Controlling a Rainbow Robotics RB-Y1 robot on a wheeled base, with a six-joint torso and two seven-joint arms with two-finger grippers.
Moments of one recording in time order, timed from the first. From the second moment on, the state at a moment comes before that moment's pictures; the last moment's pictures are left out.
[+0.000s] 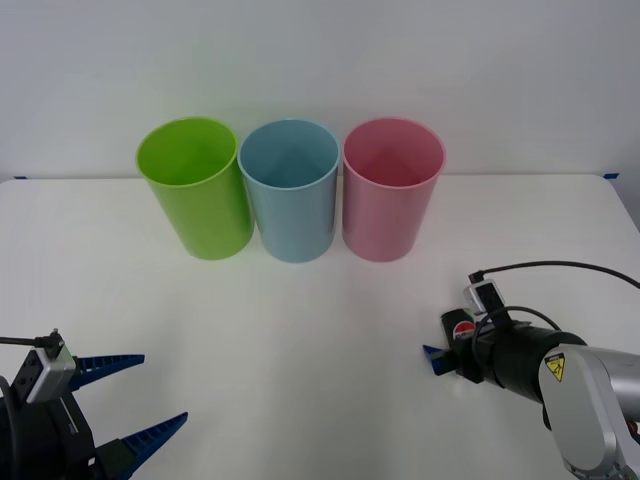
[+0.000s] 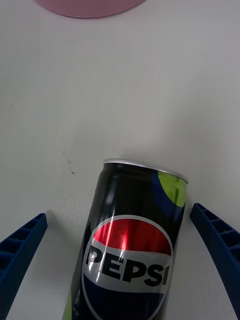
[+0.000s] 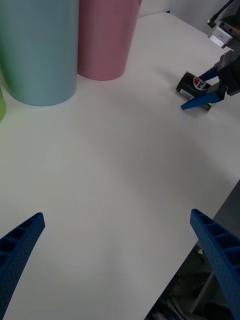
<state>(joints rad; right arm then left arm) 0.07 -0.15 -0.04 -1.88 2.71 -1.10 -1.15 0.53 0.36 0.38 -2.24 -1.65 -1.26 0.56</state>
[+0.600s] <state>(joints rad) 0.07 -0.17 -0.05 -1.86 2.71 -1.10 -1.12 0.53 0.36 0.38 -2.24 -1.65 -1.26 0.56</state>
